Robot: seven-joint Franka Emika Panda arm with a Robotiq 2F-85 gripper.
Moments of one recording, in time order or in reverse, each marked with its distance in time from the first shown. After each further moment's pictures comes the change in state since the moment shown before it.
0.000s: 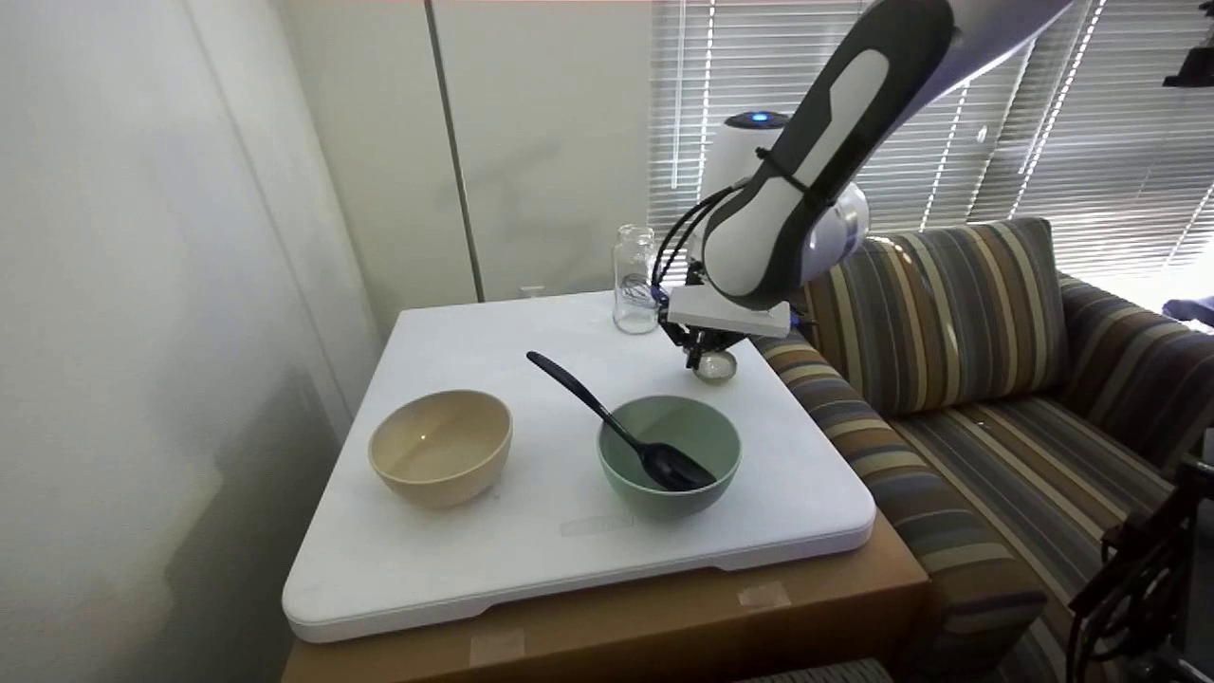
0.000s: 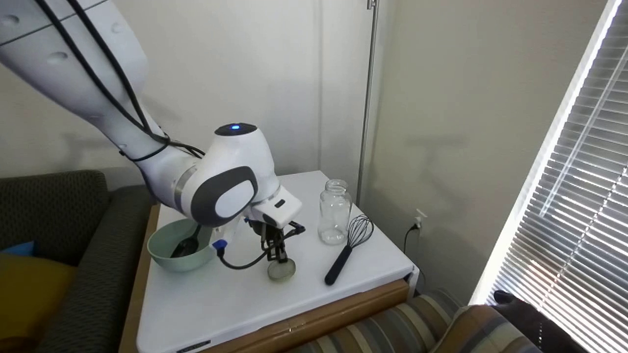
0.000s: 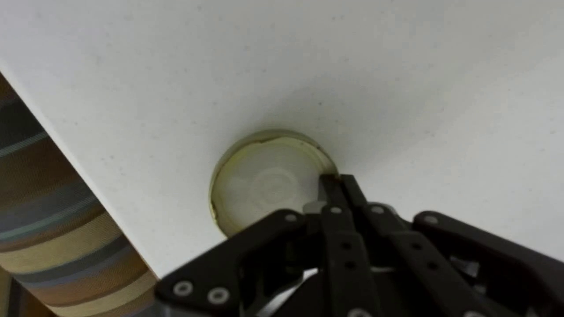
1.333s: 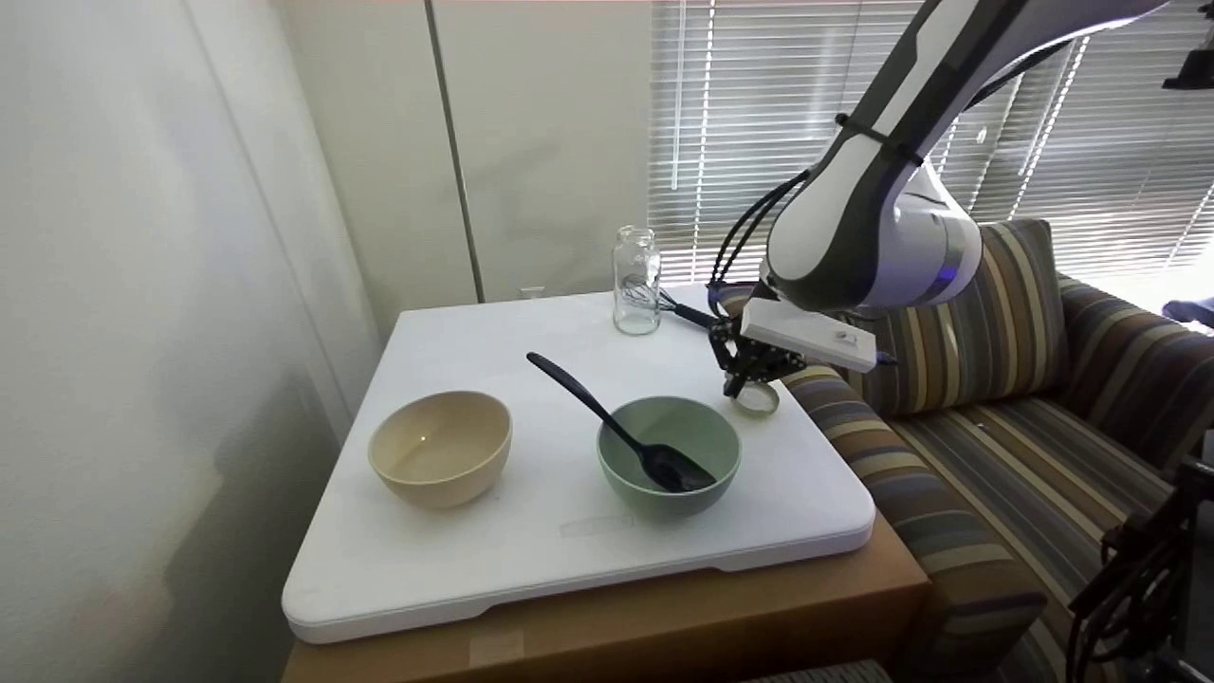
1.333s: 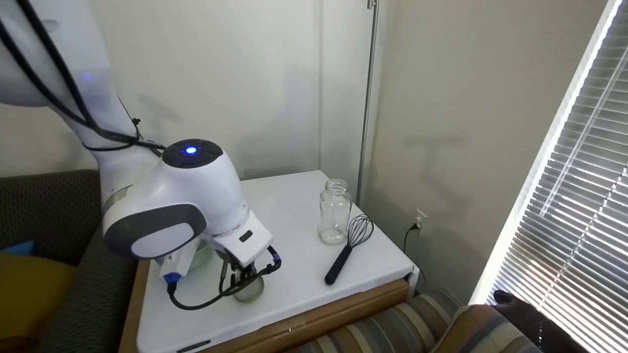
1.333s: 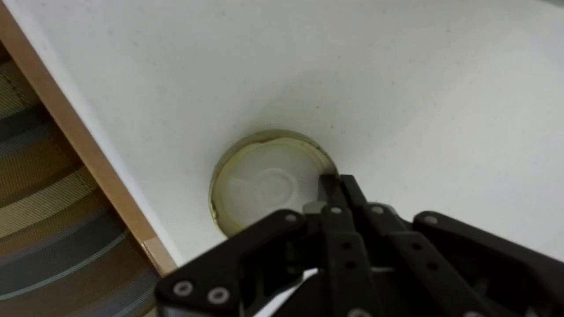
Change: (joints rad) arm -0.274 -0.140 0.312 -0.349 0.266 0.265 -0.340
